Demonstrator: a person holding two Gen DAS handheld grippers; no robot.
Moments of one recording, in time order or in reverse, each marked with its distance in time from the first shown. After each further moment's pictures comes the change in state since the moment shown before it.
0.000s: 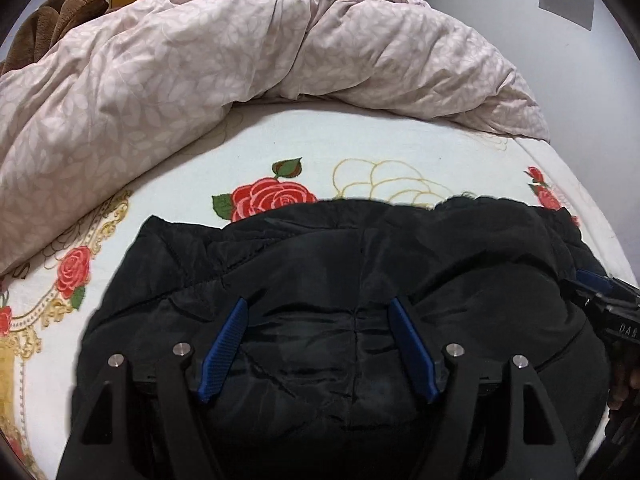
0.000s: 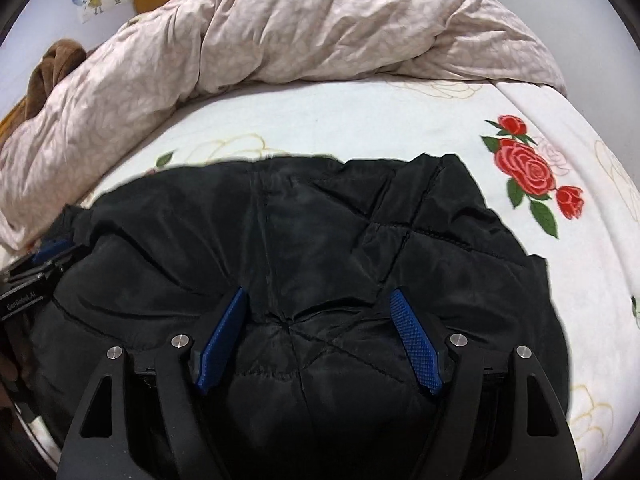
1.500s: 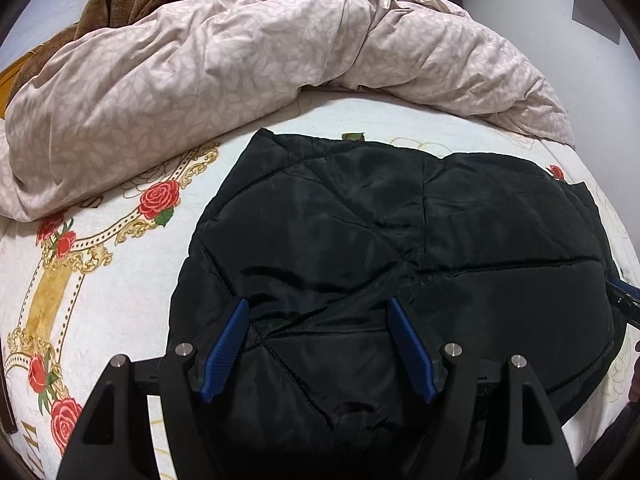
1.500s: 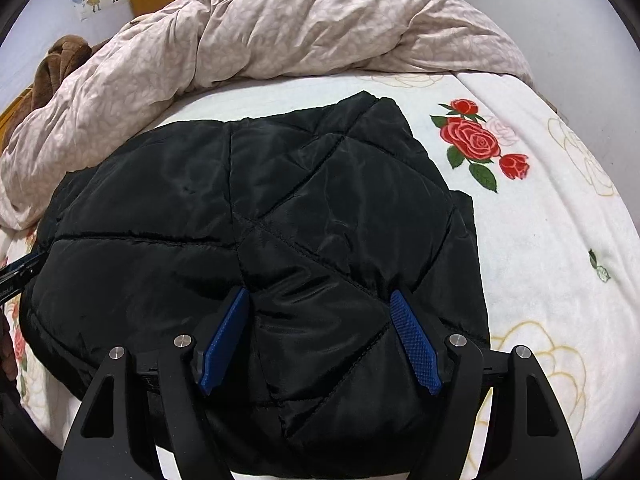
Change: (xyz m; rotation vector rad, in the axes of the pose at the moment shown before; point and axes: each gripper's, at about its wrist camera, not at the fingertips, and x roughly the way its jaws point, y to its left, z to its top) left arm -0.064 0.024 -0.061 -0.096 0.017 0.143; right arm -0.046 -0.027 -0.051 -0.013 0.012 -0.042
